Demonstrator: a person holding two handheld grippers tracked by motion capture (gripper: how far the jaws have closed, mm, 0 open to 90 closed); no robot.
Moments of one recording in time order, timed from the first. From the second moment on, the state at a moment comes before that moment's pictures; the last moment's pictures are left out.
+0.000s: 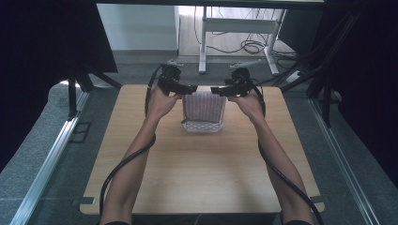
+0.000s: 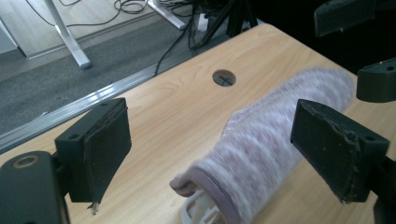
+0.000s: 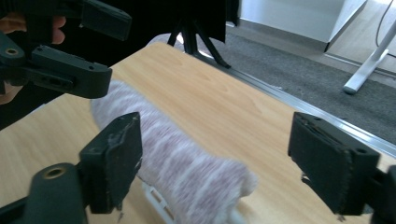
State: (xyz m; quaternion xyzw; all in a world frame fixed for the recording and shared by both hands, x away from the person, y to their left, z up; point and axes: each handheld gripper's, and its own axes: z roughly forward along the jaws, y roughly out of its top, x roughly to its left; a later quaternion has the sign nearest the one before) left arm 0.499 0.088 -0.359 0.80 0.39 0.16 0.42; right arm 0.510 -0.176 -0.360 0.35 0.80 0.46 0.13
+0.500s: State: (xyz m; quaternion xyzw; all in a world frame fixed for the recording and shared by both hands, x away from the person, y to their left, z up) left arm 0.456 0.097 -0.375 0.82 0.36 0.17 0.42; right arm 0.472 -0.185 -0.375 0.33 0.82 0.45 0.13
